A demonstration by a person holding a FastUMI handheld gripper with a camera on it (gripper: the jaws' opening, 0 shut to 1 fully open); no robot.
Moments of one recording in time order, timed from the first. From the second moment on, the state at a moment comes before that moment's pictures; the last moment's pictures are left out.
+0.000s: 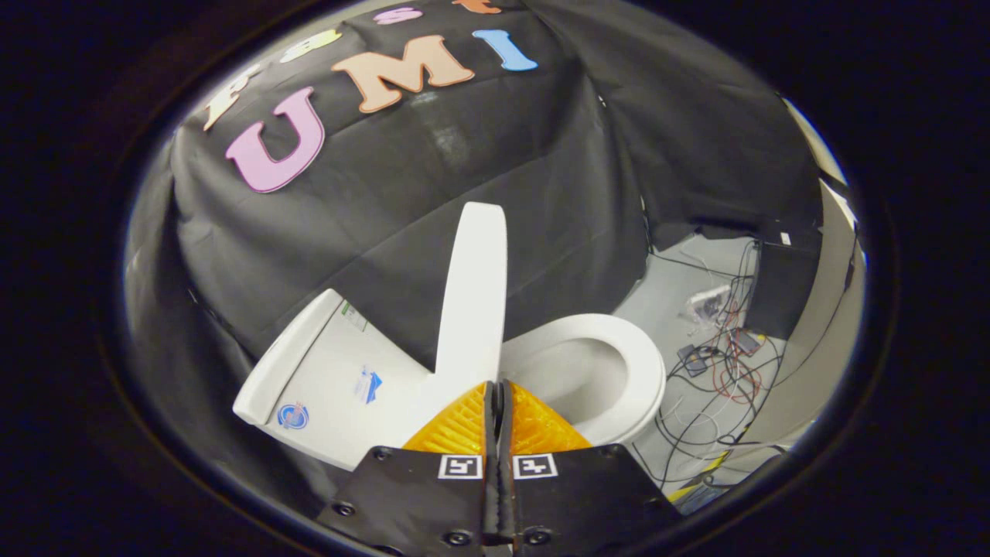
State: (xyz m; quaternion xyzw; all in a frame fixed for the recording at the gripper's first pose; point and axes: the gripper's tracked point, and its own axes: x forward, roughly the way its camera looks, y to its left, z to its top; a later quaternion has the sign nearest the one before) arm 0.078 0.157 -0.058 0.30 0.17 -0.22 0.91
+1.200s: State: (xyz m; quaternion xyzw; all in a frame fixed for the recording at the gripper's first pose) arm 0.138 0.260 0.020 0.23 0.15 -0.16 0.95
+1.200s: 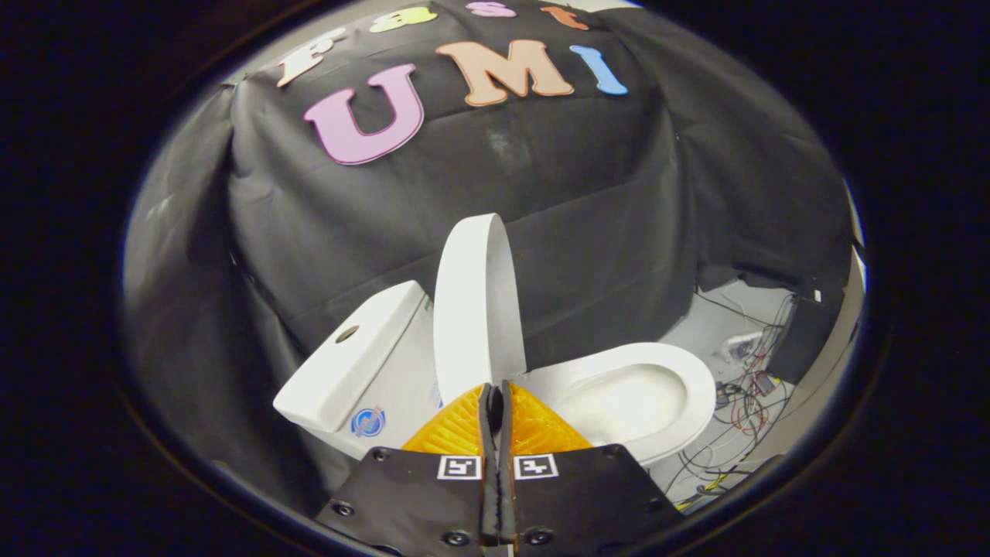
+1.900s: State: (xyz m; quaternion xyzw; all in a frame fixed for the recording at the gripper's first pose) arm 0.177 0.334 0.037 0.16 0.15 -0.14 0.97
